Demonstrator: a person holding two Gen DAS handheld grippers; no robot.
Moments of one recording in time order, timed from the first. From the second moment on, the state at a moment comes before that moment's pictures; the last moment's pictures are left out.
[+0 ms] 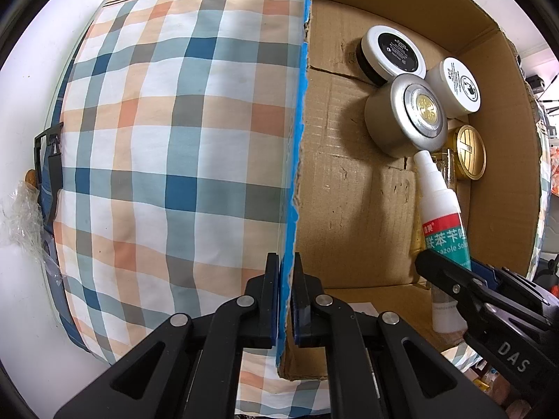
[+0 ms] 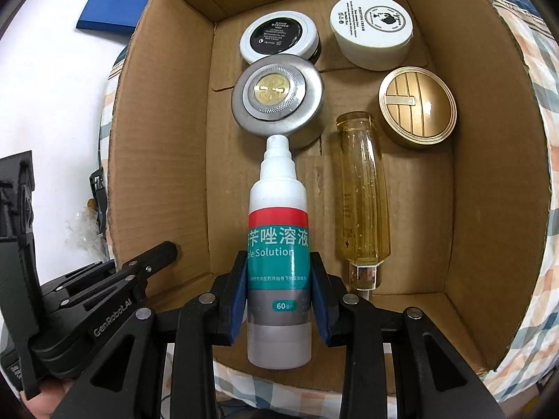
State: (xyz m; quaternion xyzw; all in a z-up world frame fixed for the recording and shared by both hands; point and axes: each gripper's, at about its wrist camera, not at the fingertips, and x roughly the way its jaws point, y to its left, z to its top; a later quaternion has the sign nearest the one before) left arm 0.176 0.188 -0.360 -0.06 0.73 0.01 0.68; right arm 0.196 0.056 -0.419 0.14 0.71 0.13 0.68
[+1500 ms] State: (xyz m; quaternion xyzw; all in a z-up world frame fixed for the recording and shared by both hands) left arm 0.176 0.188 -0.360 -0.05 0.73 0.01 0.68; right arm 0.166 0.020 -0.292 0.06 0.61 0.05 0.79
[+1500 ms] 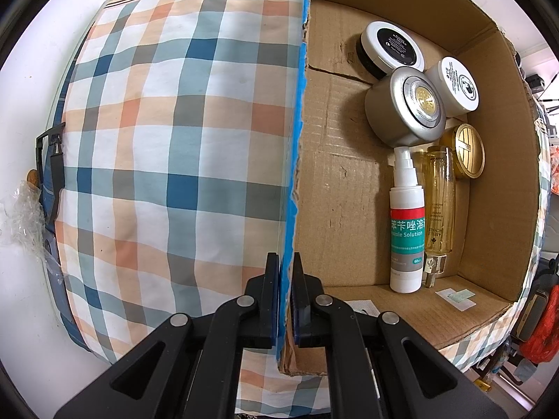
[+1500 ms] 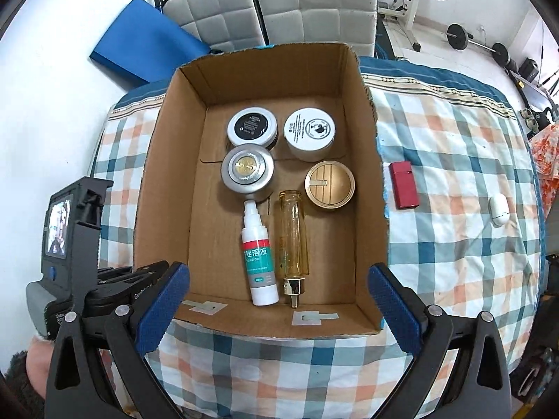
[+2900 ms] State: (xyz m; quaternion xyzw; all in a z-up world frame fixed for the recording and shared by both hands) left arm 0.176 0.191 -0.365 -0.06 0.73 0.01 0.68; right arm 0.288 -0.158 -0.468 0.16 0.68 -0.08 0.71
